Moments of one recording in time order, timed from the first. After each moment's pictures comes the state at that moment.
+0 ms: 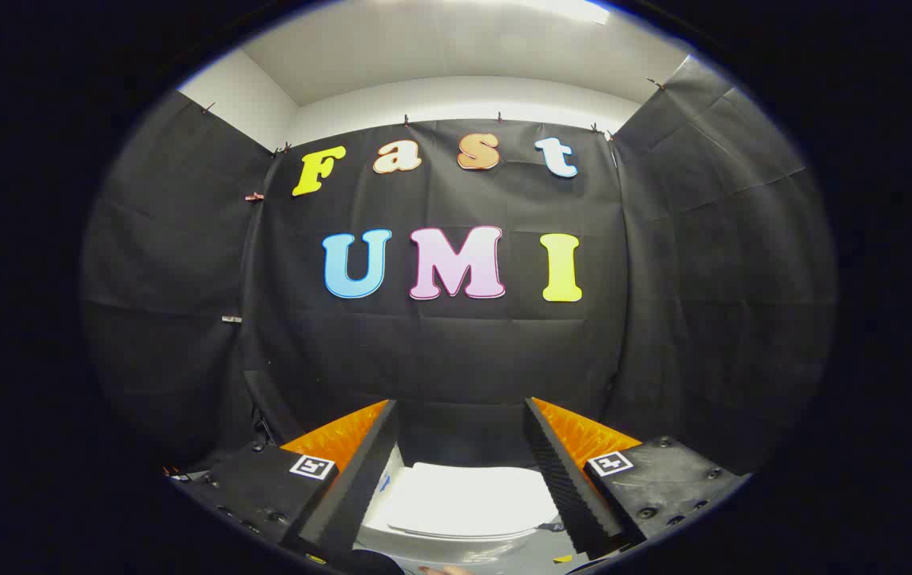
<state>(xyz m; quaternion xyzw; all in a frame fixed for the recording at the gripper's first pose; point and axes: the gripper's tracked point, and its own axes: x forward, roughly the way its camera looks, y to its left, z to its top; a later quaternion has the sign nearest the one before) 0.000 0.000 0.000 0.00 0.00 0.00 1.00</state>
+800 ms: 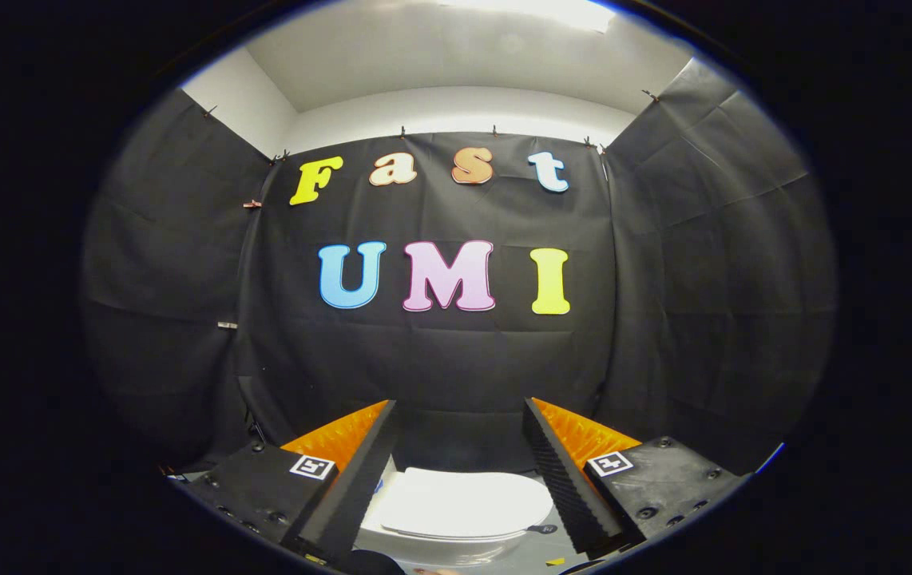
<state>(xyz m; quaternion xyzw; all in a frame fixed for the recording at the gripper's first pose) -0.026 -0.007 0.019 -0.01 -0.02 -0.01 1.00</state>
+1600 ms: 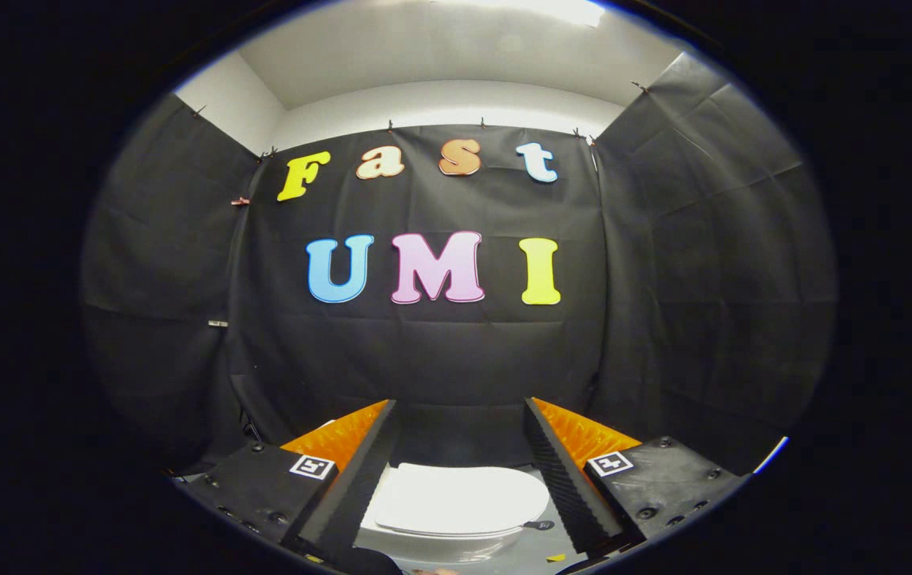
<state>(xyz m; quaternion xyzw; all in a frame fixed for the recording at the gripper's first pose) -0.013 -0.036 0.003 0.01 0.00 -0.03 1.00</state>
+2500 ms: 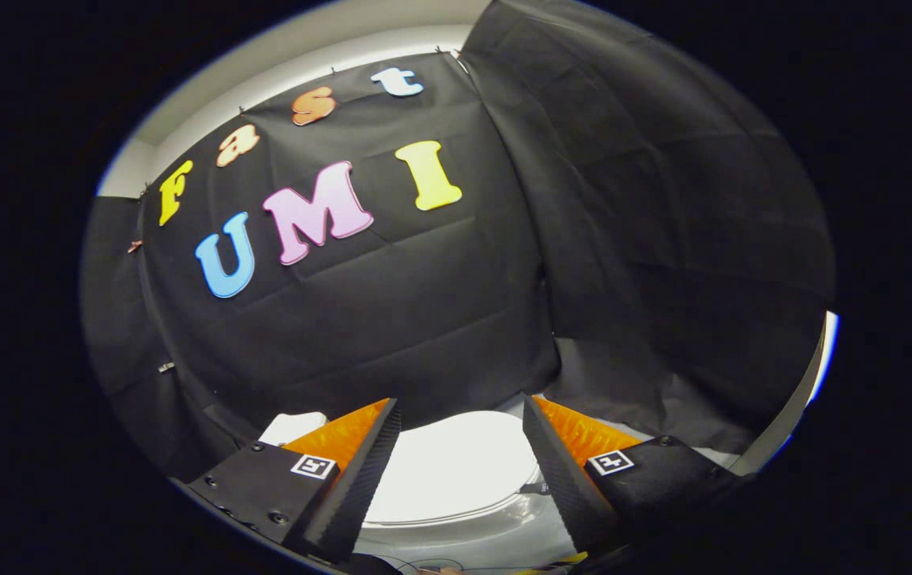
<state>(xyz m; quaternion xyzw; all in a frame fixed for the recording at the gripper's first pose) 0.077 -0.202 -0.180 0.20 0.13 -0.14 0.96</state>
